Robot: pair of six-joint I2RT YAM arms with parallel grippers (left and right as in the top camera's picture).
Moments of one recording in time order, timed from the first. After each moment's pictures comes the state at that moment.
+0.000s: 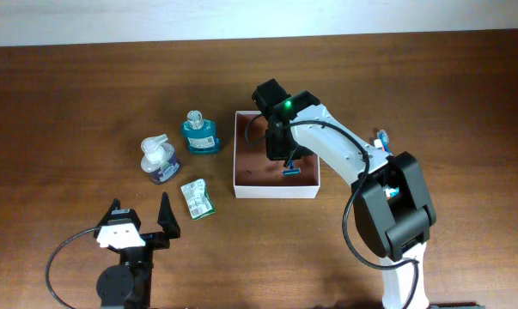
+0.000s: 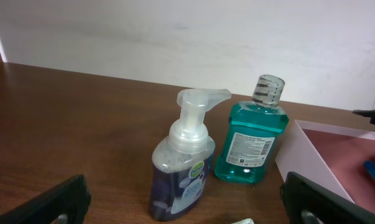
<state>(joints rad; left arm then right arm) -0.02 0.01 0.02 -0.08 -0.06 -0.15 0.51 2.14 1.69 -1.01 0.12 0.50</state>
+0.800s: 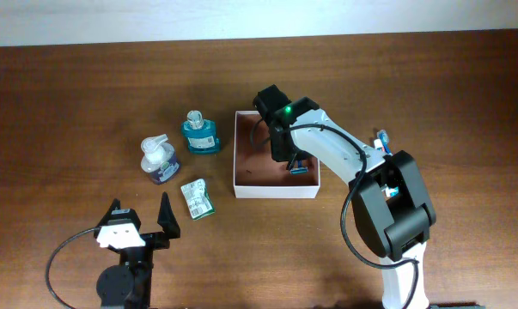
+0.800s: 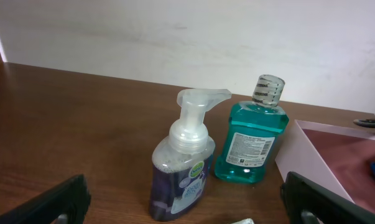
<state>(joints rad) -0.02 0.01 0.02 -0.08 -0.06 -0.15 0.51 2.14 1.63 -0.95 0.25 0.50</state>
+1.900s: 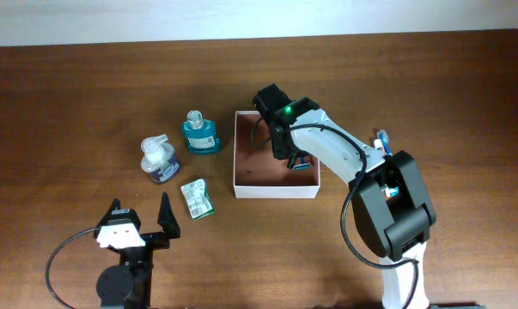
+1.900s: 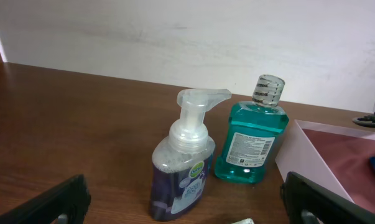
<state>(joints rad) -0.02 0.01 0.02 -0.08 -0.06 -0.15 0.51 2.14 1.63 -0.93 0.30 0.44</state>
